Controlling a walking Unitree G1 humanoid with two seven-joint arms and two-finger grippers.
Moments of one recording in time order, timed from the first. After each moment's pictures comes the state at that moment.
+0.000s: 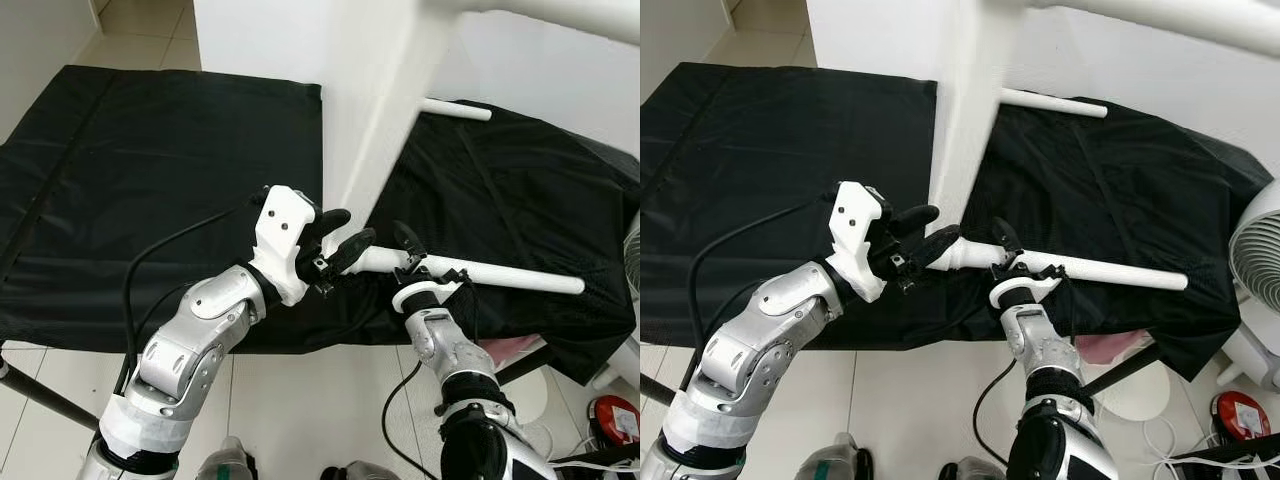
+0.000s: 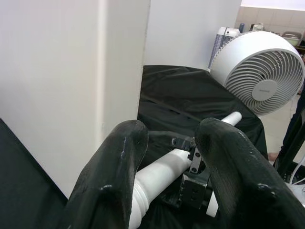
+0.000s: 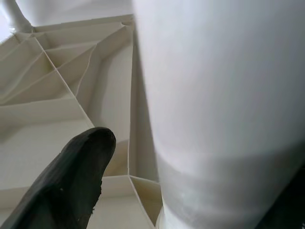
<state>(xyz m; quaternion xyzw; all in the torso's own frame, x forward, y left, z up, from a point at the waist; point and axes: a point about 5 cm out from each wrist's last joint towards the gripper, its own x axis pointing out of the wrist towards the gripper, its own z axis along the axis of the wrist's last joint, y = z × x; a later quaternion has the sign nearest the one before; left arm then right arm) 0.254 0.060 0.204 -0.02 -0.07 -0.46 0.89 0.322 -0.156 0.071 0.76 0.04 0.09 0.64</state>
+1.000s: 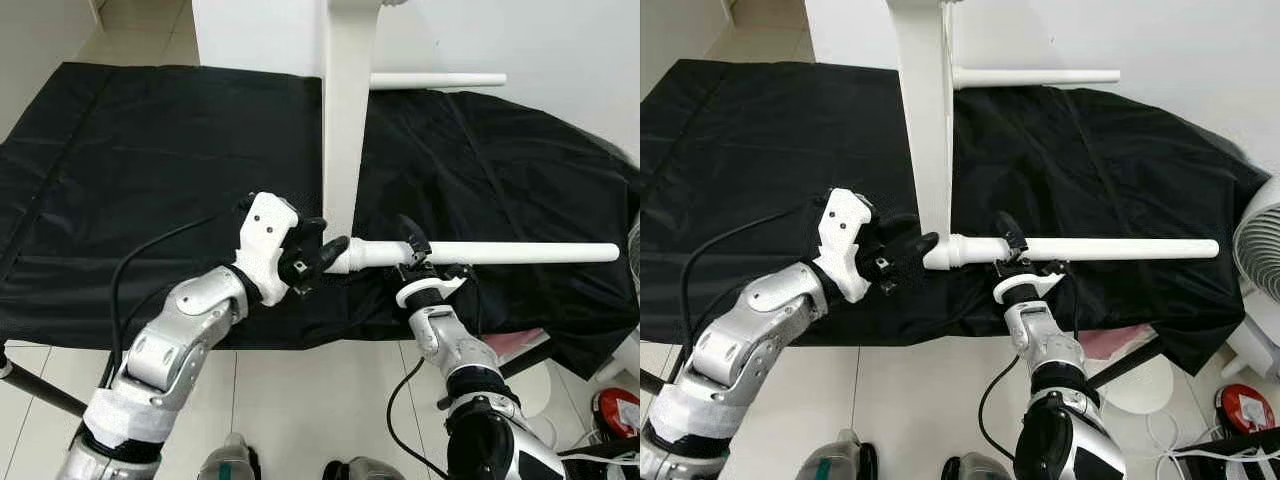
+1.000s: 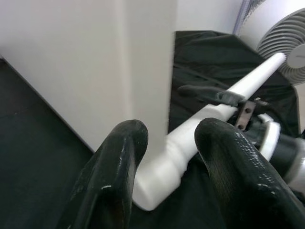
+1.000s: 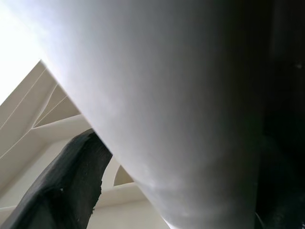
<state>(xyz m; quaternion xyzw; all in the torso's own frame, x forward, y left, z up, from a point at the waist) 0.278 0.083 0.183 0.02 -0.03 -0.42 0.91 0.325 -0.157 0.074 0.76 0.02 0.11 0.64</state>
